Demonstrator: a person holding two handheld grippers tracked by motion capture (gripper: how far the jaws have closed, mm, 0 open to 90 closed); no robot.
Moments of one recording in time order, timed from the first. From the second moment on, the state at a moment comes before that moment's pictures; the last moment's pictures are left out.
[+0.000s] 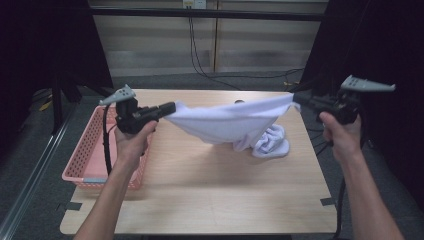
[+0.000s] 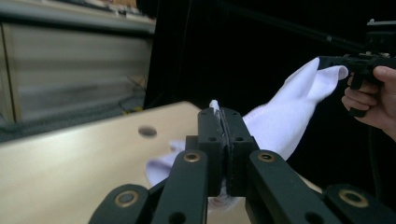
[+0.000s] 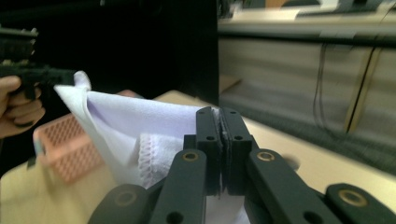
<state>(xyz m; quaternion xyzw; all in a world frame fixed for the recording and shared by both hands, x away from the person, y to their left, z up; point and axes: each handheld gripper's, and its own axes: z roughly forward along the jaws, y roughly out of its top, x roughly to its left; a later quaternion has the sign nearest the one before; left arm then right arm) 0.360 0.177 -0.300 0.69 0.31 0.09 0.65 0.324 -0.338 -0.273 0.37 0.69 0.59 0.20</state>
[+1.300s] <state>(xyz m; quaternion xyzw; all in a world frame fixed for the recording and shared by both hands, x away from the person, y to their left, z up) 0.210 0.199 -0.446 0.76 0.29 -0.06 0.58 0.143 -0.341 -0.425 0.38 0.76 0.52 0.09</state>
